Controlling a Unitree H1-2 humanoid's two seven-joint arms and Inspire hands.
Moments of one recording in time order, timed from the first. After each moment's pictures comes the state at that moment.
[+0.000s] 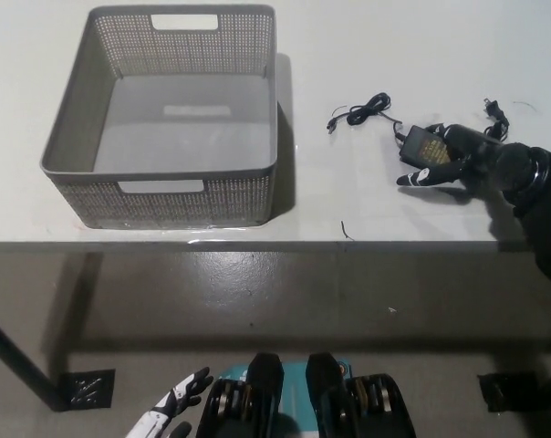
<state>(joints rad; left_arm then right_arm) 0.19 0.27 -0.15 0.01 0.11 -0.38 -0.22 -1.06 -0.31 0.37 1.16 -0.49 0.05 0.28</state>
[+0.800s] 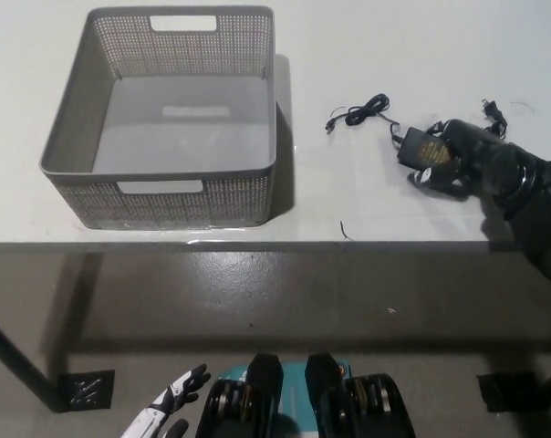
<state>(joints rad) 0.18 0.27 -0.14 0.01 0.11 -0.39 -0.22 -1.10 -0.27 0.39 1.33 -0.49 -0.03 0.06</state>
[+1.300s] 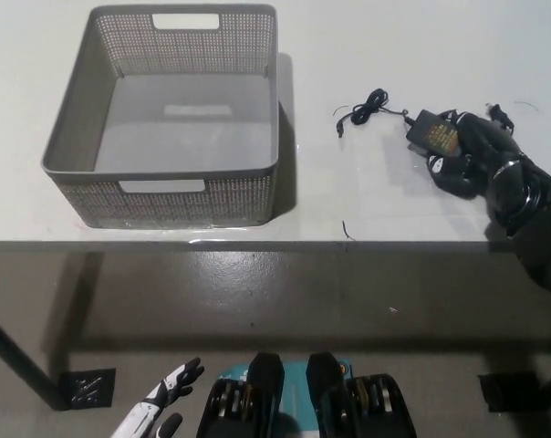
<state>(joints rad) 0.17 0.27 -0.11 0.02 0.11 -0.40 -0.22 -1.08 -0.27 0.36 1.37 -0.48 -0.13 -0.11</state>
